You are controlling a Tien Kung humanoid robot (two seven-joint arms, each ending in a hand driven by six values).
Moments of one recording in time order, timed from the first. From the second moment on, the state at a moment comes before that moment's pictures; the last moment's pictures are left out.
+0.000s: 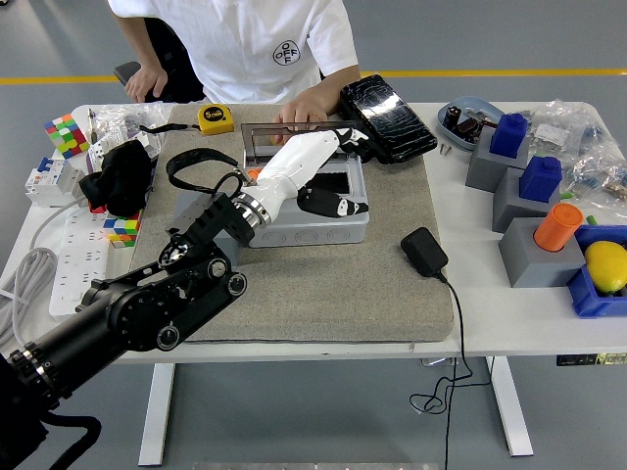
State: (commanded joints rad) left arm -0.67 0.05 -0.76 -1.04 1.79 0.29 -0.06; right arm 0.03 -0.40 0.50 0.37 -0.07 -0.11 -0.02
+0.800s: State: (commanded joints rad) left arm -0.42 0.21 -0.95 -1.20 1.81 0.29 -0.06; right arm 0.03 -0.40 0.50 0.37 -0.07 -0.11 -0.02
